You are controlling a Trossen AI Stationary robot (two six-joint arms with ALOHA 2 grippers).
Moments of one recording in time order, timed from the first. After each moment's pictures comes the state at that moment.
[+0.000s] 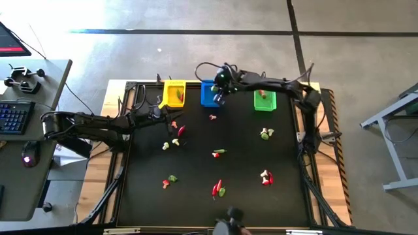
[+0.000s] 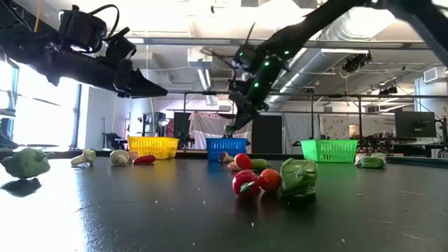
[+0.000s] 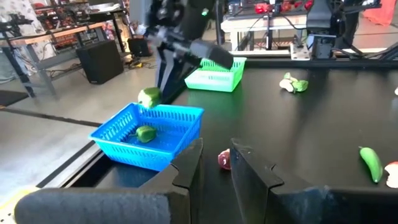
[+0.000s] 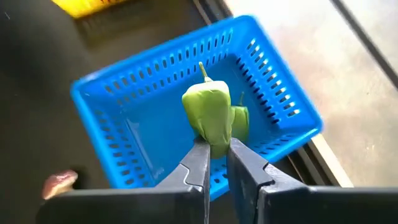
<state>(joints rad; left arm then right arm) 0.40 1.10 0.19 0.75 0.01 0.14 -0.54 2.01 1.55 -0.48 0.04 -0.12</state>
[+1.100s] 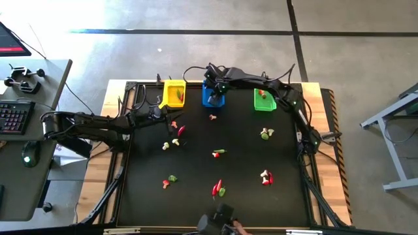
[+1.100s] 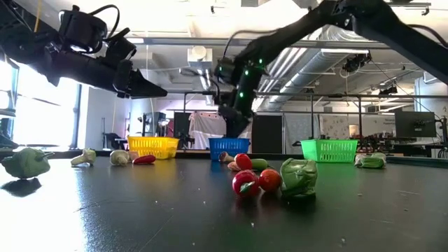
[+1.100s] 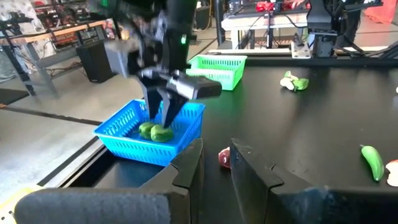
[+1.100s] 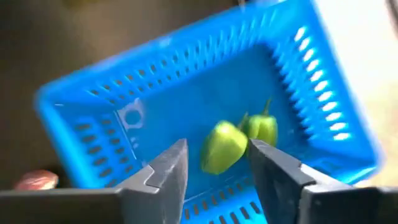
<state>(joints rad) 0.40 1.10 0.19 0.75 0.00 0.14 -0.52 2.27 1.94 -0.82 0.06 -0.18</state>
